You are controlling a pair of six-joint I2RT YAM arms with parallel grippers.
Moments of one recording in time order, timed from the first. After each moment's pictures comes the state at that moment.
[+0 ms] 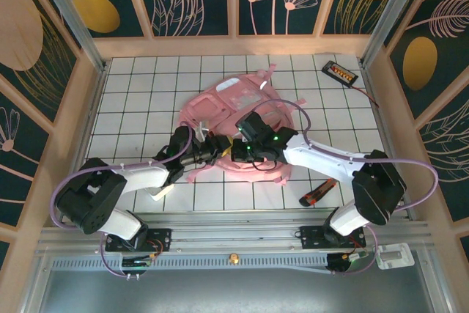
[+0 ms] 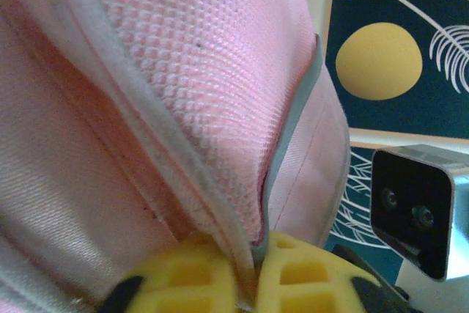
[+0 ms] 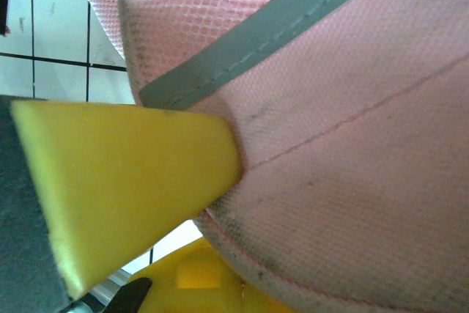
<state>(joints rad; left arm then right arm) -0.64 1.48 0.52 0.62 0.45 -1.40 0.89 1.52 1.06 -0.50 -0.14 0.80</state>
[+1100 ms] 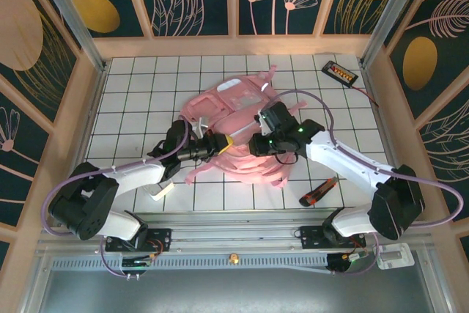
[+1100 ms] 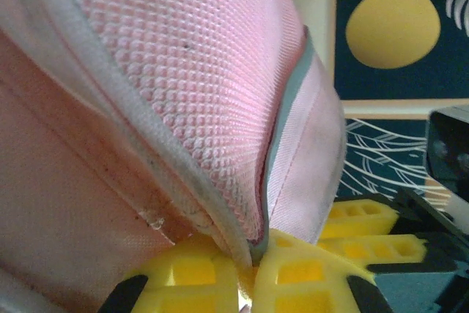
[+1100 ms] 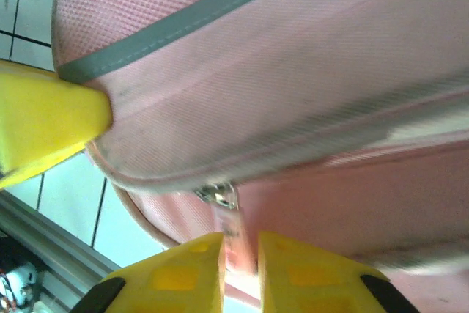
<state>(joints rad) -0.58 1.43 0.57 0.45 0.53 -1.23 0.71 1.36 1.04 -0.66 -0.20 0.49</state>
